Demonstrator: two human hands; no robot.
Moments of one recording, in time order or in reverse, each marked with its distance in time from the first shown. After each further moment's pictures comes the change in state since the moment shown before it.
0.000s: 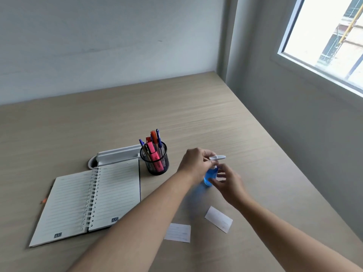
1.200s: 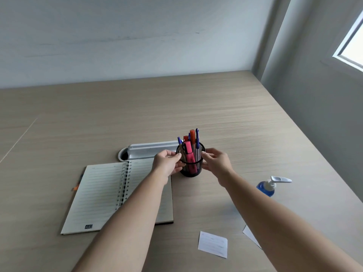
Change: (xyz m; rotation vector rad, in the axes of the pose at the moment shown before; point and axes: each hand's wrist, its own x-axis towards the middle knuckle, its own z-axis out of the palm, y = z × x) left_hand 0.007 -0.147 -0.112 -0.779 0.380 -0.547; right_hand 0.077 -0.094 0.121 0.461 -0.144 0.243
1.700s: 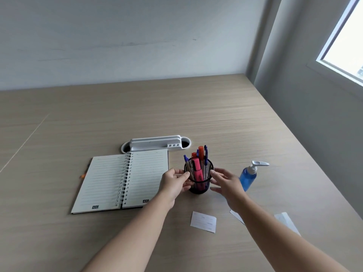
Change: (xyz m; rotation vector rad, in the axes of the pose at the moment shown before) left_hand -0.092 -0.056 0.006 0.005 -0.086 -0.003; right_hand -0.100 0.040 -0.055 0.148 -0.057 0.067
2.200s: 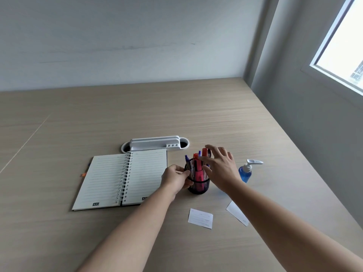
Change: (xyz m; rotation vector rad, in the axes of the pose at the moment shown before) left_hand -0.013 0.016 0.009 0.223 0.015 0.036; right_hand 0.004 -0.044 0.009 -1.426 0.081 -0.772
